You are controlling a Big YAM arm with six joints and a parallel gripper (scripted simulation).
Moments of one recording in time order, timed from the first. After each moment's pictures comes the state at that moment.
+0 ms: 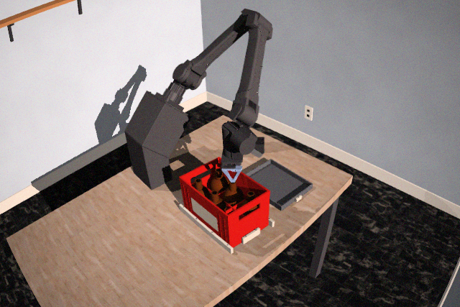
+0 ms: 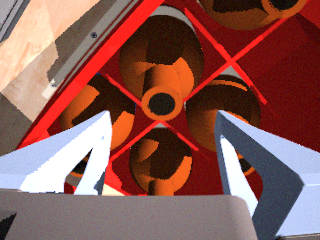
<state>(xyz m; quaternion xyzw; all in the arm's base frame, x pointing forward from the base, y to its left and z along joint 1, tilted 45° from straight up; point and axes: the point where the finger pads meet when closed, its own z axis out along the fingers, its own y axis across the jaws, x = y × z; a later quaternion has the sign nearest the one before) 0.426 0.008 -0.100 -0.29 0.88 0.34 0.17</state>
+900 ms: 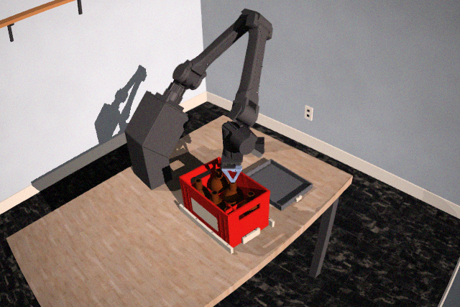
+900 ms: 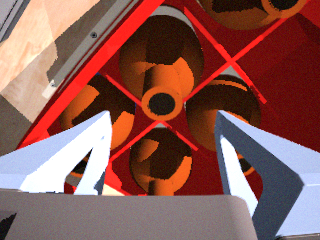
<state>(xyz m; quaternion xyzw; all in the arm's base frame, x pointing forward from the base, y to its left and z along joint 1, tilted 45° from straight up) 0.426 0.008 -0.100 -0.29 0.88 0.34 0.17</state>
